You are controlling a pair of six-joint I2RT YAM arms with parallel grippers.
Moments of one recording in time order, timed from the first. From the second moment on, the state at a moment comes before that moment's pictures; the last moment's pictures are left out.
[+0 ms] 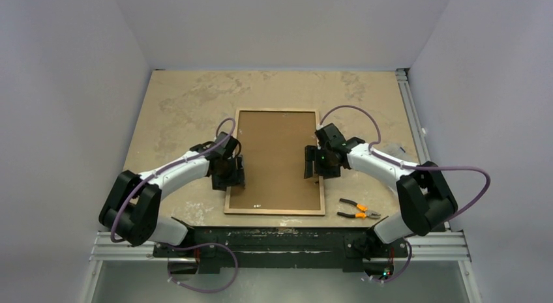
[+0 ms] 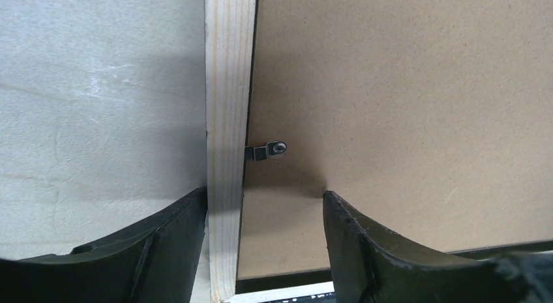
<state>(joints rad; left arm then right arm) -0.50 1.41 0.76 -0.62 0.05 -0.65 0.56 1.49 0.87 -0.53 -0.06 0.54</state>
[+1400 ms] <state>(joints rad) -0.42 1.59 0.99 -0.63 0.07 -0.64 0.33 1.84 1.23 -0.54 -0.07 0.42</state>
